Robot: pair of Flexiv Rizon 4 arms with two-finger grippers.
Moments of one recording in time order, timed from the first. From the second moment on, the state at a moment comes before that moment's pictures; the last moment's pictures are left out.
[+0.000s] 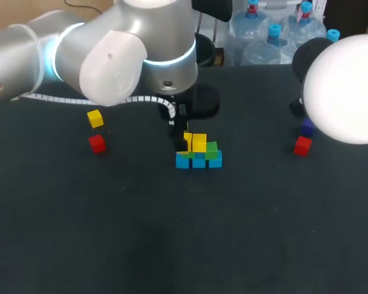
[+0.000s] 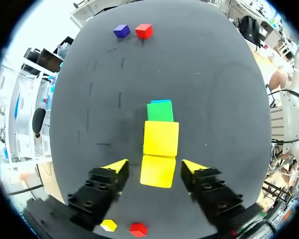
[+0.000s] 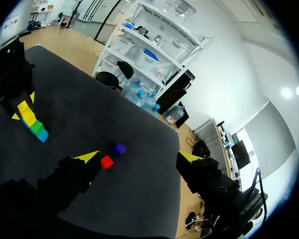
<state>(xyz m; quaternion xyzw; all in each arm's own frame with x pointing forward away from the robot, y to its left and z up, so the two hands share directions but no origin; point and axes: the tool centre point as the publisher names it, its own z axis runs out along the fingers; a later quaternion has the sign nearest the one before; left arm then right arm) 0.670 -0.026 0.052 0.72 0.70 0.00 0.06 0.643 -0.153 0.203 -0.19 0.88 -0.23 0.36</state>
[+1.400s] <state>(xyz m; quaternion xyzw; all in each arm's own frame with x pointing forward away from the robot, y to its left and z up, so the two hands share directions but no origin) 0.682 0.154 0.069 0.57 0.82 0.08 0.03 0.643 -0.153 0.203 -0.19 0.88 -0.23 0.36</state>
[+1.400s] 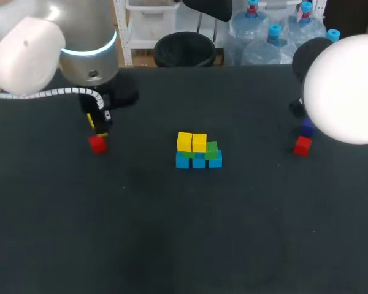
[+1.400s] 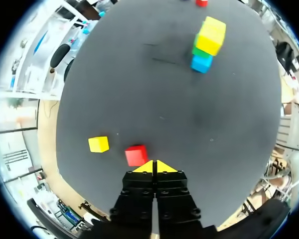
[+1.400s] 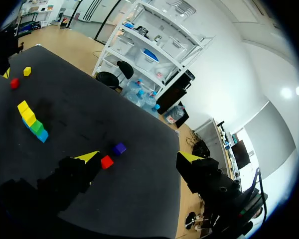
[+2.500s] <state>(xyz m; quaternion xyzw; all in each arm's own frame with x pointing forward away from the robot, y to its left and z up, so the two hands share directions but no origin) 0.756 0.182 0.023 0.54 0.84 0.08 0.06 0.643 -0.153 0.203 -0.19 0.88 -0.23 0.36</state>
